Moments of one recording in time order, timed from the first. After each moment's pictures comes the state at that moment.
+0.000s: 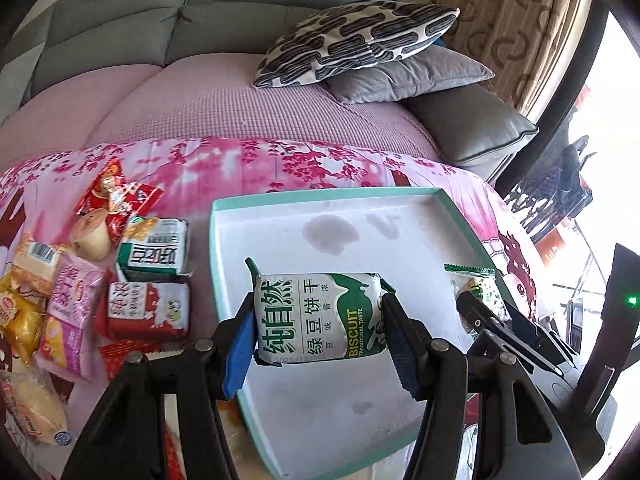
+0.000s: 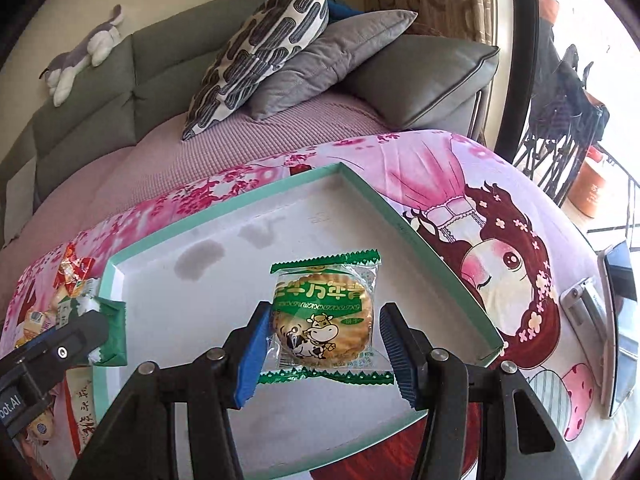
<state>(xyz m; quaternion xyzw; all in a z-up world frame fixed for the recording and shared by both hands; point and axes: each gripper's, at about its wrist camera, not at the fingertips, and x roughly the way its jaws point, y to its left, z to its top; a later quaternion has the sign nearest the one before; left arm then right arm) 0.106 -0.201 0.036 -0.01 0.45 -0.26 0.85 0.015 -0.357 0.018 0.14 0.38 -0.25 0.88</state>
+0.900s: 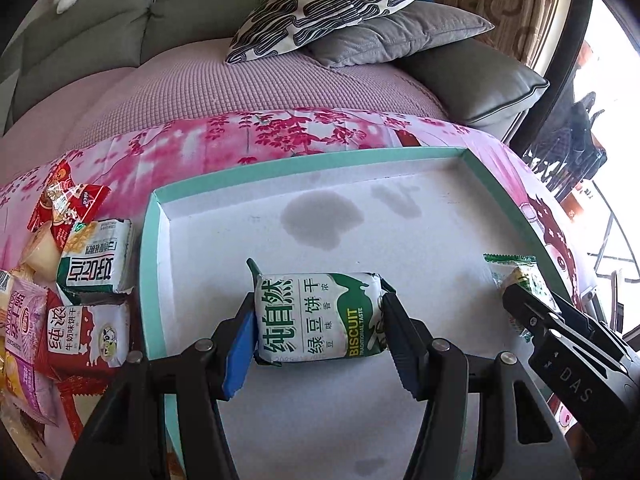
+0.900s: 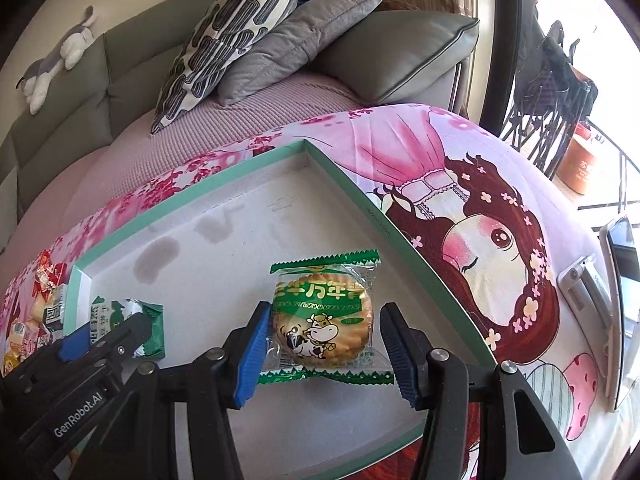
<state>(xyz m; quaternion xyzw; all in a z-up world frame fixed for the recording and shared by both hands) 0.126 -0.240 -0.009 0.05 0.46 -0.26 0.85 0.014 -0.380 0.002 0.16 0.40 -0.27 0.86</state>
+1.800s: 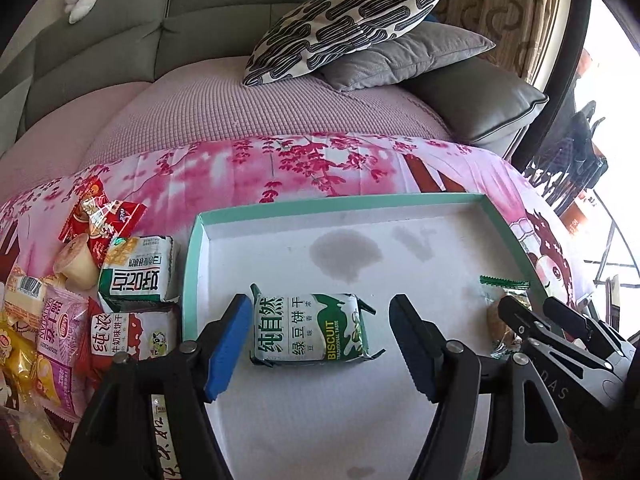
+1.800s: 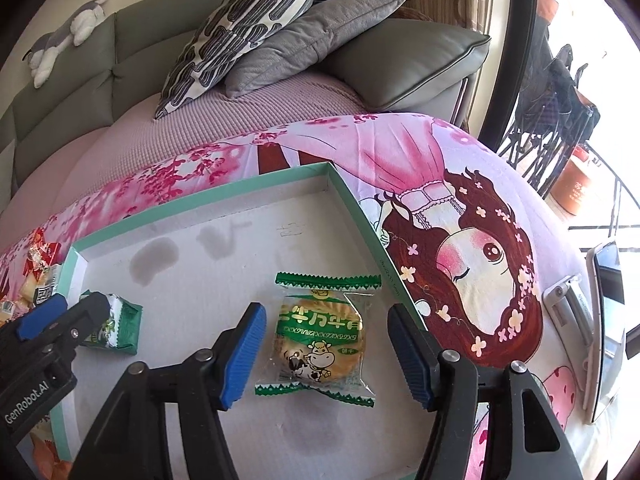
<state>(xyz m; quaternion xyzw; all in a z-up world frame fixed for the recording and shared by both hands) 0.123 -0.217 0.017 0.05 0.44 -0.25 0.86 0.017 -0.368 0.008 0.12 0.41 -0.28 0.86</state>
